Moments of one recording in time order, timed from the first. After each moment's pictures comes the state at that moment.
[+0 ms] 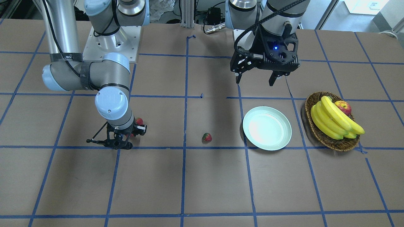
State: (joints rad) left arm -1.66 -1.56 -1.60 -1.47 1.55 -0.06; right arm 1.66 -1.17 1.89 -2.14 -1.63 0.19
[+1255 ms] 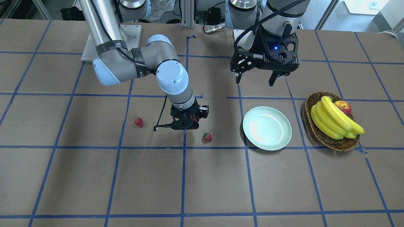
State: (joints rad) left arm -1.66 -1.56 -1.60 -1.47 1.55 -0.06; right arm 2.02 -1.11 1.80 -2.20 -1.32 0.44
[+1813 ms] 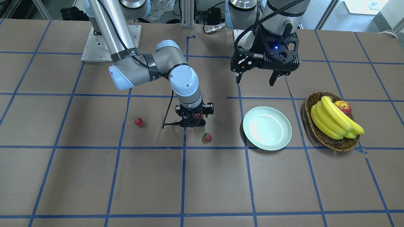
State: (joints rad) left arm -1.66 -1.56 -1.60 -1.47 1.55 -0.06; right arm 2.02 -1.11 1.83 -2.21 -1.35 0.44
